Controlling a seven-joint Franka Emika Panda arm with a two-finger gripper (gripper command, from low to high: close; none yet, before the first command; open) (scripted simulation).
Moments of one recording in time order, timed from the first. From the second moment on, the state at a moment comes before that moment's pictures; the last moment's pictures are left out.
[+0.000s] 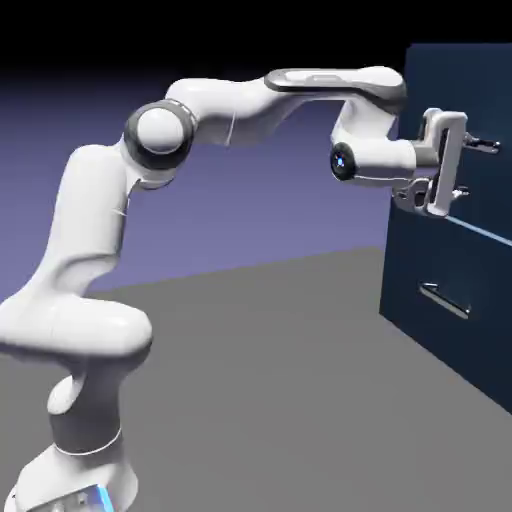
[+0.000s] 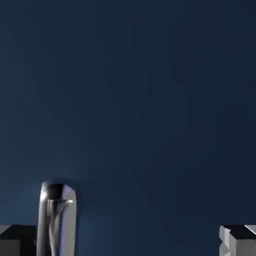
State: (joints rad) arm 1.01 0.60 -1.14 -1.42 2.66 3.01 0.21
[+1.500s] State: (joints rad) arm 1.88 0.60 -1.90 -1.98 2.81 2.89 0.10
